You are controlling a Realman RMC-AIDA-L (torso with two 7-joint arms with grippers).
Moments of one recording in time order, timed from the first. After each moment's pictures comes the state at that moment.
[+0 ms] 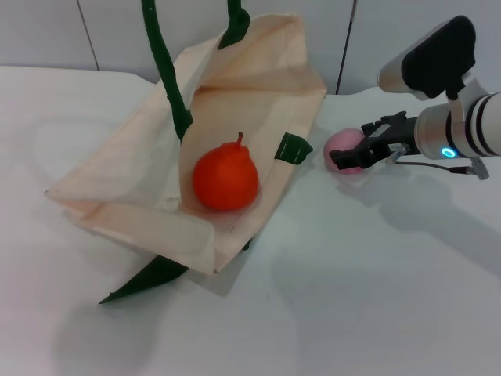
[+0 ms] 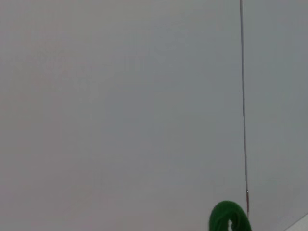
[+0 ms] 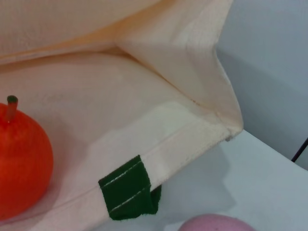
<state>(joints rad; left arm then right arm) -0.67 -2.03 1.11 1.90 -0.55 -1.40 0.38 0.86 2.02 -1.52 -0.55 -2.14 -0.63 2.15</state>
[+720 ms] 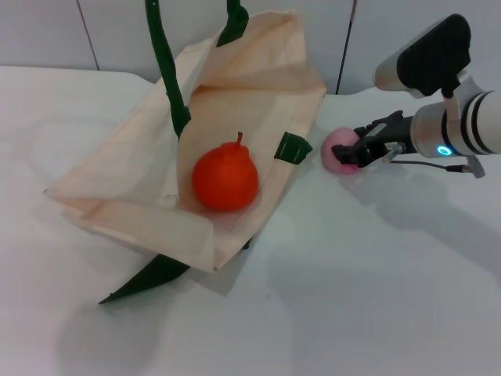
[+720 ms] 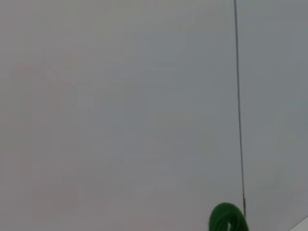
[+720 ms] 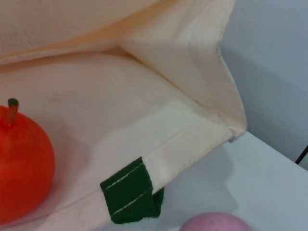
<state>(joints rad) -0.69 -2.03 1.11 1.90 -0.56 -1.40 0.37 0.89 2.02 -1.52 -0.51 -2.12 -0.62 2.14</state>
